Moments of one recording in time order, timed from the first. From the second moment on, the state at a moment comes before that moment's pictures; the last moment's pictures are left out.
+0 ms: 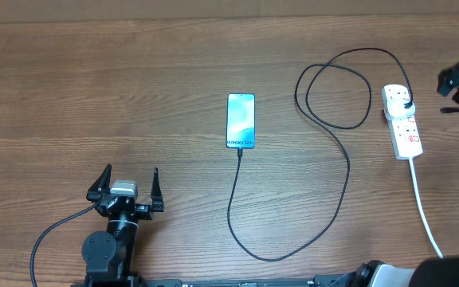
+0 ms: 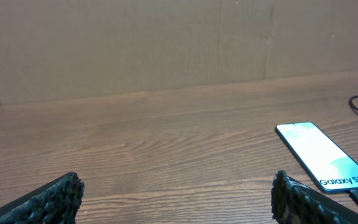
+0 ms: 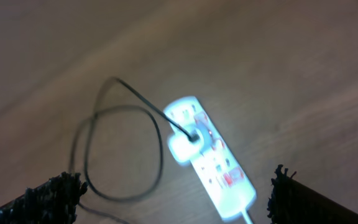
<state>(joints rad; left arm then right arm) 0.02 0.01 0.01 -0.07 0.08 0.06 -0.52 1.48 1.53 -0.87 -0.25 0.12</state>
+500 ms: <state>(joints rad) 0.02 0.01 0.01 -0.07 0.08 0.06 -0.30 1.04 1.08 -0.25 -0.26 0.12</state>
